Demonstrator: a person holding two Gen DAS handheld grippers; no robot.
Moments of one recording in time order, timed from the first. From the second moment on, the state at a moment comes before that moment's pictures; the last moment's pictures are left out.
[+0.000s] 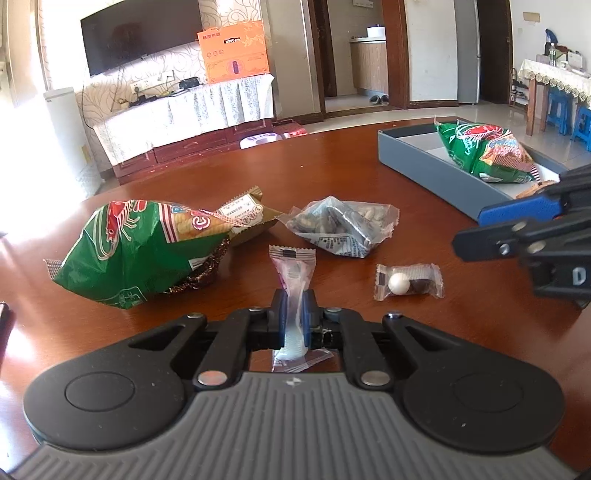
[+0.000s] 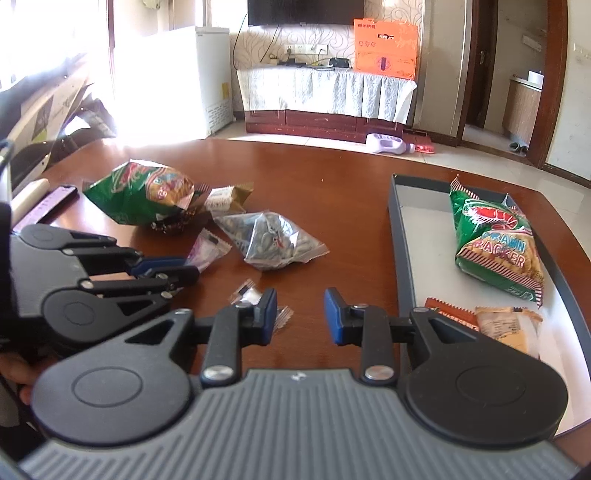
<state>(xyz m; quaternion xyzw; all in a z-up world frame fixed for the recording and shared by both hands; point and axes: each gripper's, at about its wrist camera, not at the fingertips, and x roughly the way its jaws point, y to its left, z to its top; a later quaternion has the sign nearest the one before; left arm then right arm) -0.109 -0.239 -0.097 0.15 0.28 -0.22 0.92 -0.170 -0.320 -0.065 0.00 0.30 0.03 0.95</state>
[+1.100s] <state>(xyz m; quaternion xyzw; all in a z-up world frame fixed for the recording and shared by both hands) -0.110 -0.220 -0.098 0.14 0.29 -0.20 0.92 -0.146 -0.289 -0.086 -0.05 0.34 0.07 0.94</state>
